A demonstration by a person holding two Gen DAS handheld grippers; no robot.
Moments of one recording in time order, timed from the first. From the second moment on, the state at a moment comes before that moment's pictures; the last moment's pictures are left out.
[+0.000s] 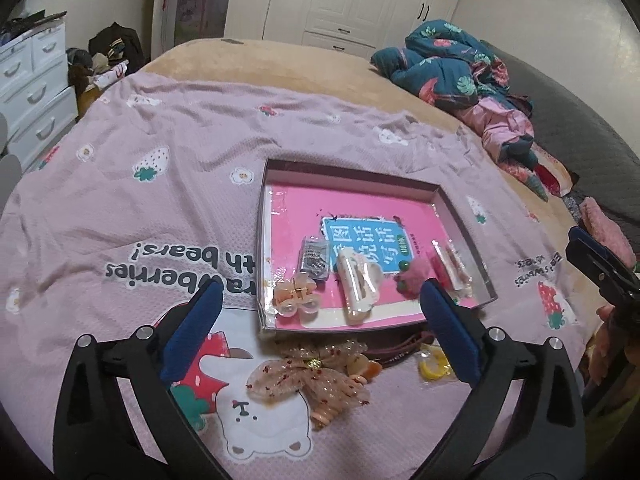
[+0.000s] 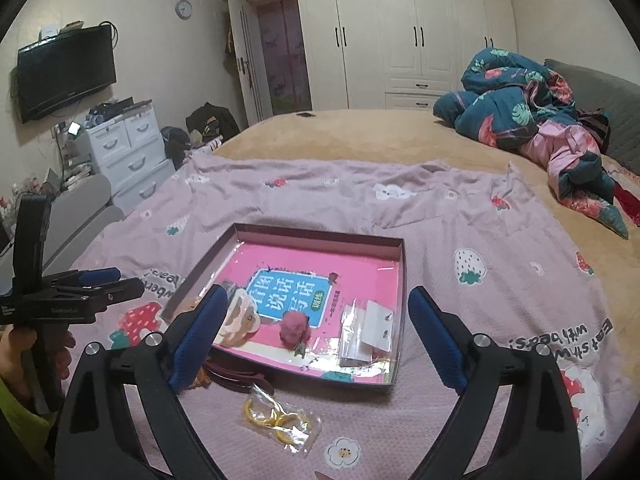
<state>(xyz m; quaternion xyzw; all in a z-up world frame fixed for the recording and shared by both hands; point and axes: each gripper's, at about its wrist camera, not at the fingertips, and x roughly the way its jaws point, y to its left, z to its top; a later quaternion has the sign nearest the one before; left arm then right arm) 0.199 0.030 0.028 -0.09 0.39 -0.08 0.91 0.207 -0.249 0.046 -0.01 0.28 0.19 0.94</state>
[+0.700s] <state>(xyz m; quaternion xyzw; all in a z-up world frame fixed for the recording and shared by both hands) 0.150 0.029 0.054 -0.09 0.36 -0.08 0.92 0.157 -0.245 0.069 -0.02 0.25 0.21 0.94</state>
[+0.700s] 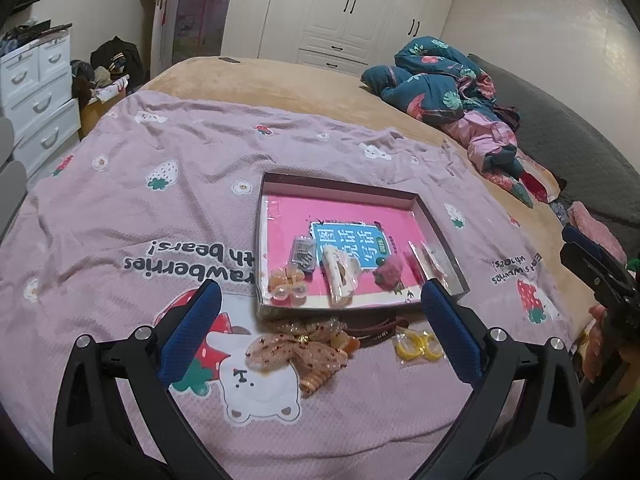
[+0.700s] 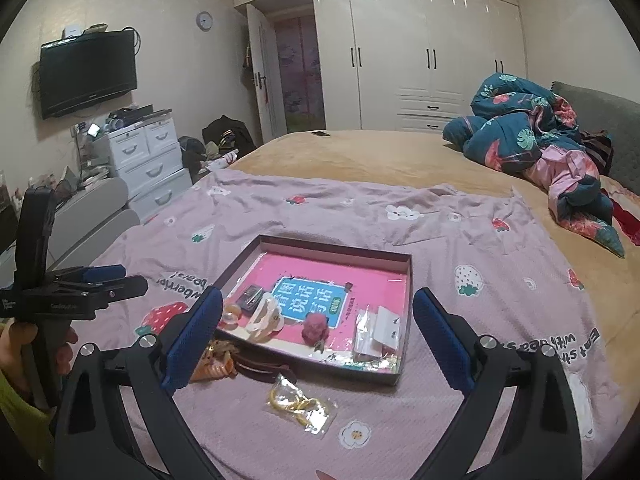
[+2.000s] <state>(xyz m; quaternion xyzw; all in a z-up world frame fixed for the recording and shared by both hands) 0.103 0.014 -0.014 -0.04 0.43 -0.08 0.90 0.123 -0.235 -0.014 -0.06 0.34 0.22 0.91</state>
